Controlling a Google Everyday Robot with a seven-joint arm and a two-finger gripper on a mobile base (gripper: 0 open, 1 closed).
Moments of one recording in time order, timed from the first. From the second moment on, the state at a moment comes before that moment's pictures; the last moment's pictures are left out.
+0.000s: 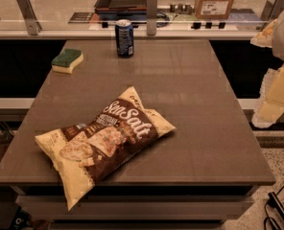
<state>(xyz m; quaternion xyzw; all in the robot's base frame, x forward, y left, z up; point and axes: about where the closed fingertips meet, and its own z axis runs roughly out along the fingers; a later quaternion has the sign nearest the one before) 0.438 -0.214 0.986 -0.60 0.78 -0.05 0.17</state>
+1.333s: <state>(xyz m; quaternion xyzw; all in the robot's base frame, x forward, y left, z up) 0.424 -0.164 0.980 -0.74 0.65 -0.01 0.16</state>
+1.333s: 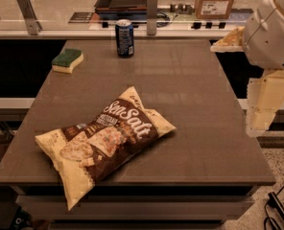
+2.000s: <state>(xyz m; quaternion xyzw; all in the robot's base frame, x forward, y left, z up) 0.409 -0.118 0.976 -0.79 0.58 -0.07 0.20</state>
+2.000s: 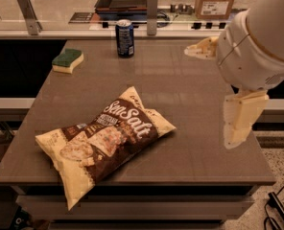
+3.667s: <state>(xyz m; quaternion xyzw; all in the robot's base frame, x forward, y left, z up) 0.436 -0.023 0.847 -0.86 0.50 -0.02 0.10</state>
